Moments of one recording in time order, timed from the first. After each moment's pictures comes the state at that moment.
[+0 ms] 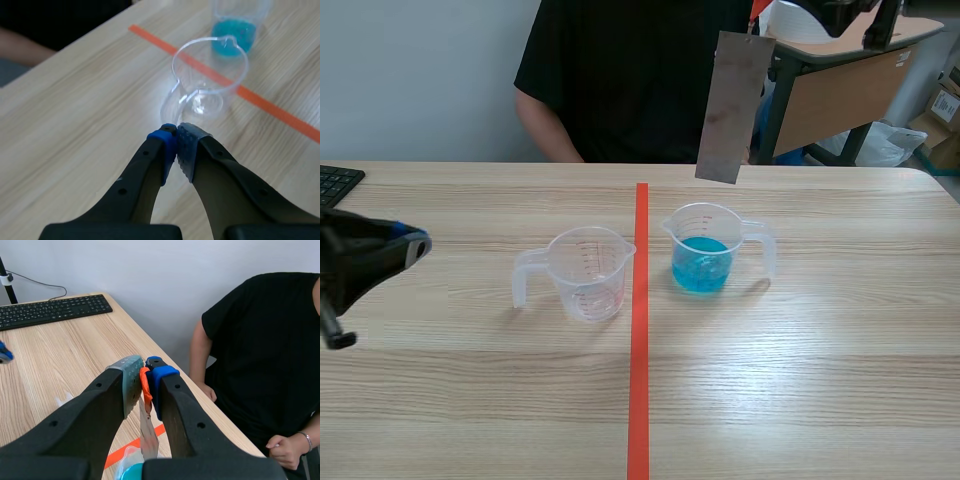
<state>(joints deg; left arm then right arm) 13.6 -55.2 14.2 93.5 -29.0 -26.2 -10.0 19.9 32.4 -4.3 97.5 46.2 45.4 -25.9</state>
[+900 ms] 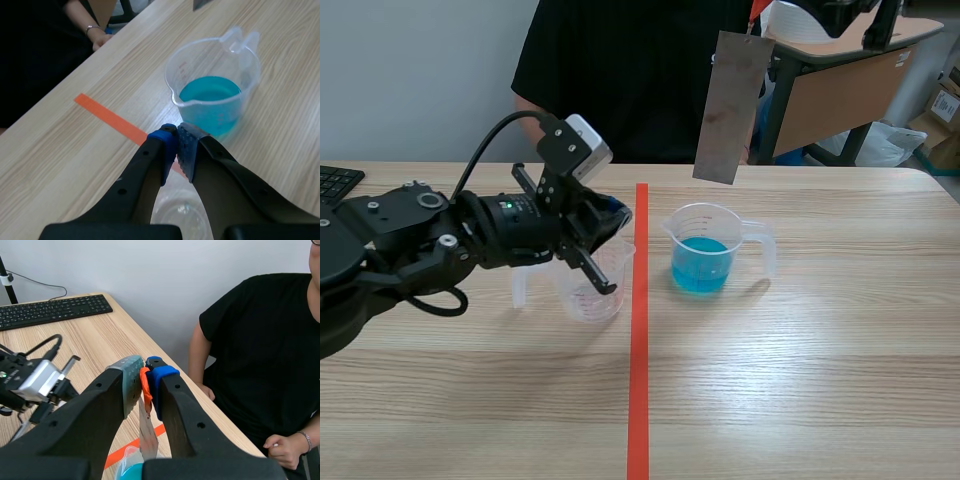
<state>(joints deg) -24.7 -26.0 49.7 70.1 -18.7 -14.9 -4.7 19.9 32.4 -4.3 97.5 46.2 45.4 -25.9</state>
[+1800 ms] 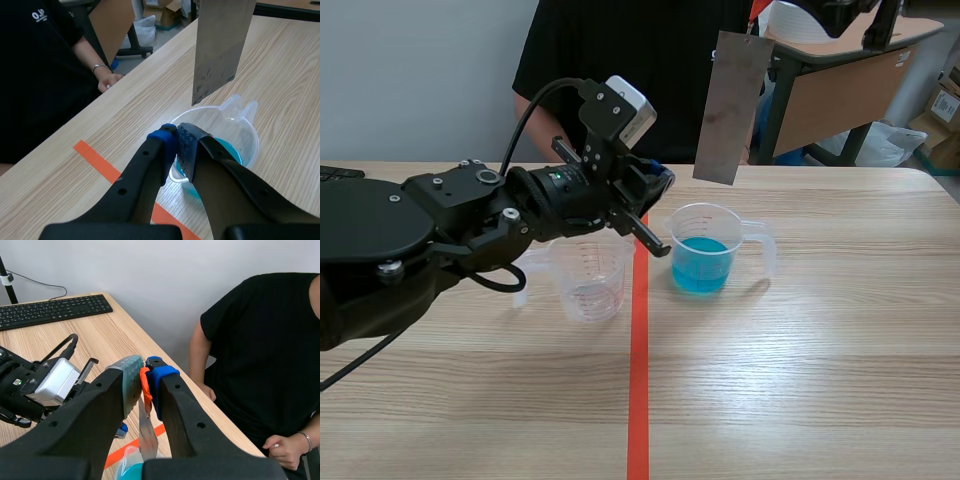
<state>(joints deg) -27.9 -18.3 49.9 66.6 -18.7 -11.8 -7.5 19.9 32.4 -4.3 97.5 46.2 45.4 -25.9</state>
